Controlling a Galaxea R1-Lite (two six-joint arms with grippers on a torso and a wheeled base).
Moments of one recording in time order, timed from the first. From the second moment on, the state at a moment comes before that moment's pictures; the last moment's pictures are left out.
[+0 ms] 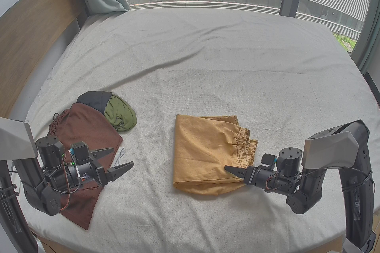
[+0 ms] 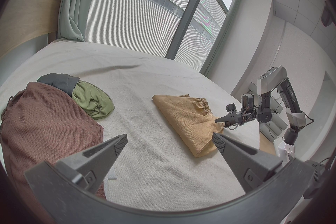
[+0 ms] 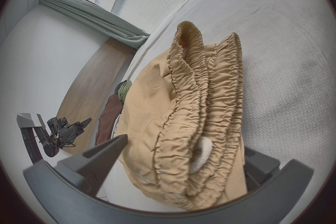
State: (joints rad) left arm -0.04 2.11 -0.28 -1.55 -0.69 0.00; right arm 0.38 2.50 -0.61 -1.55 0.38 0.62
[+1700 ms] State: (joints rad) left arm -0.03 2.09 -0.28 -1.55 -0.69 0.00; right arm 0.45 2.21 -0.54 -1.55 0.46 0.61
